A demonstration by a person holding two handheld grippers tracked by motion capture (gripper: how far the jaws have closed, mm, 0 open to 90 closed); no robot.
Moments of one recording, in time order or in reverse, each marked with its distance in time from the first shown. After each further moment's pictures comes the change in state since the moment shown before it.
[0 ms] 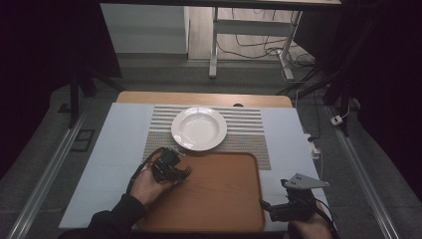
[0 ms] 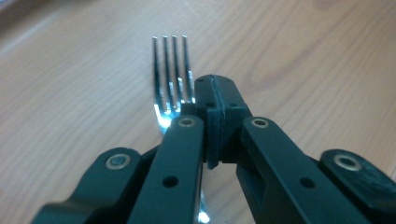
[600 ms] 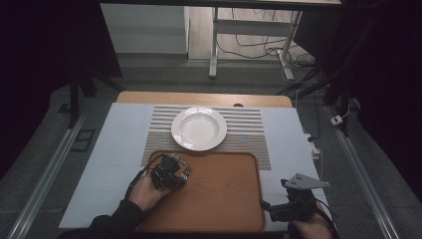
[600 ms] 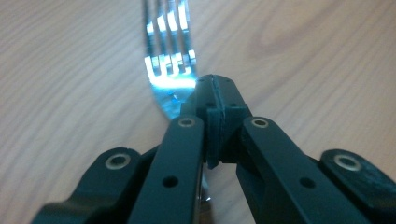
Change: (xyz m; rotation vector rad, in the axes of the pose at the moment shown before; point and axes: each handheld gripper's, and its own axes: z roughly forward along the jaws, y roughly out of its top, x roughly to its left) left arm 0.000 -0.015 0.007 0.051 0.031 -0.007; right arm 0.000 0.000 -0.001 -0.003 0.003 0.001
